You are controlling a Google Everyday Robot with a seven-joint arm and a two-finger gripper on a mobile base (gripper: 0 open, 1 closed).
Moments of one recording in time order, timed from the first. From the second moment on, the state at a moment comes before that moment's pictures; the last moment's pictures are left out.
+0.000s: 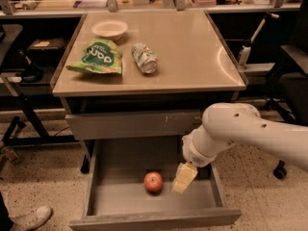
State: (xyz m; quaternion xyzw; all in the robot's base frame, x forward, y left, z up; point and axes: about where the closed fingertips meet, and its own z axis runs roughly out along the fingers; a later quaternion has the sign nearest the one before) arm 0.466 -0.087 0.627 -0.59 0.78 0.12 0.16
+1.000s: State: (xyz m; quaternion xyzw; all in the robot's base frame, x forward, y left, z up) arm 0.491 -0.058 0.530 -0.55 0.79 0.18 0.20
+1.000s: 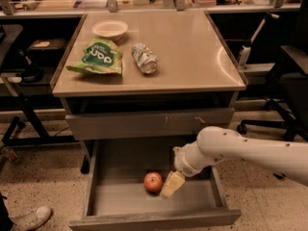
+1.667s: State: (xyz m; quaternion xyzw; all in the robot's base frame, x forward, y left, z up) arm 0.496 -0.048 0.508 -0.55 0.78 0.19 0.21
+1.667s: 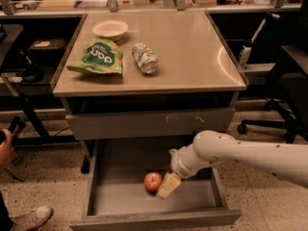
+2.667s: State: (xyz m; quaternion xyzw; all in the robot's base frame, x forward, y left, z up) arm 0.517 -0.019 0.423 -0.52 0.78 0.24 0.24
